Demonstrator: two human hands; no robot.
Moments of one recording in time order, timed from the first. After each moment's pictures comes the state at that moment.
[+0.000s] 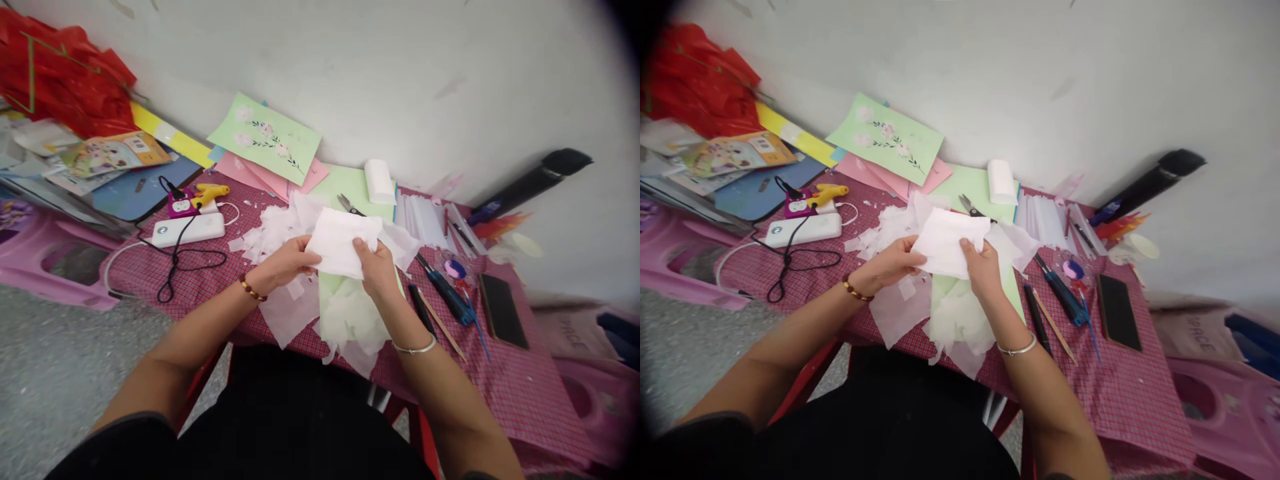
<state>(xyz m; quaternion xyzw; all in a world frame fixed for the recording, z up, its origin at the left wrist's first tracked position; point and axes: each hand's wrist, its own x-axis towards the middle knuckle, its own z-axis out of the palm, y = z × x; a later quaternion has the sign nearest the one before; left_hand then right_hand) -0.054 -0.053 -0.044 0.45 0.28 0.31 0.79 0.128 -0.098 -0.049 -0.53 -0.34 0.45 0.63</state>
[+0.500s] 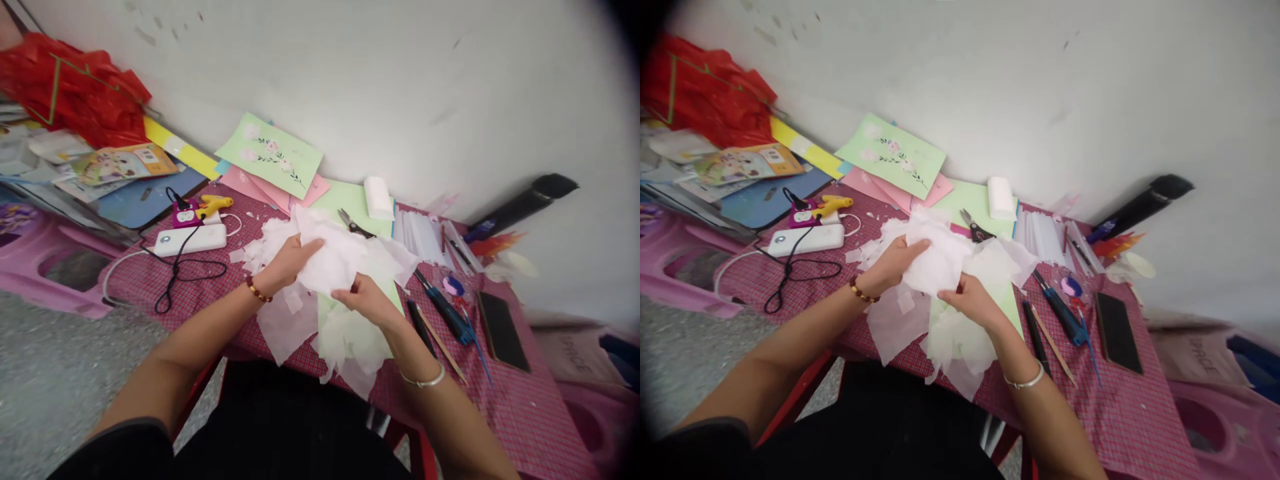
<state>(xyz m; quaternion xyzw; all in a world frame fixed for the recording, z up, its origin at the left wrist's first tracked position) -0.038 -0.044 -0.021 0.45 0.34 0.41 0.71 0.135 -0.120 -0.041 -0.53 -0.55 0.53 0.36</state>
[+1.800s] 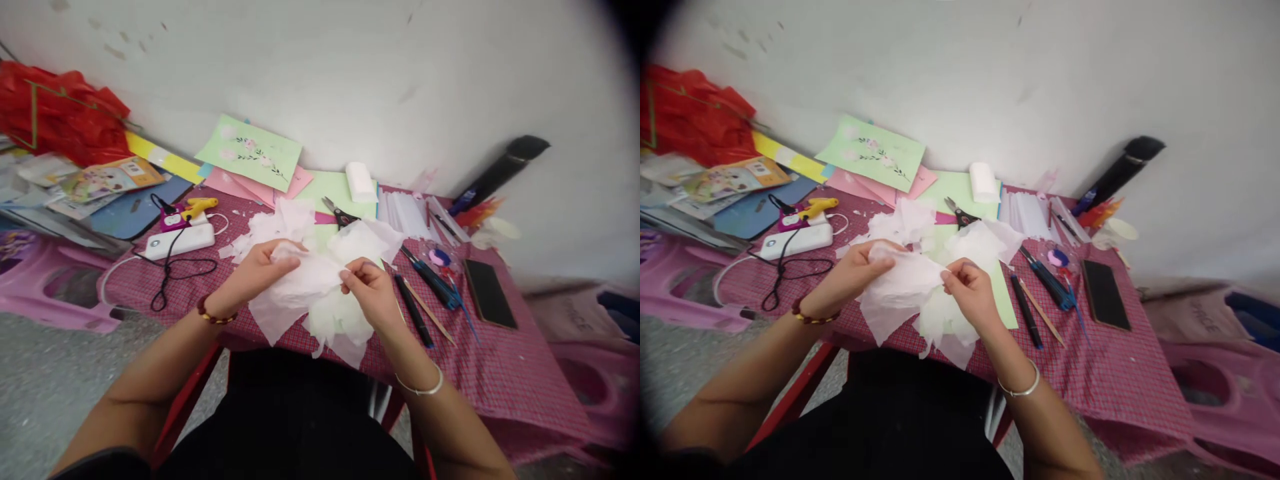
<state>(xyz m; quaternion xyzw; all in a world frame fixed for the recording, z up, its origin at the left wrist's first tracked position) -0.074 -0.101 0.014 0.63 0.37 0.35 0.59 0.134 -0.174 -0.023 -0.52 -0.47 0.42 0.58</state>
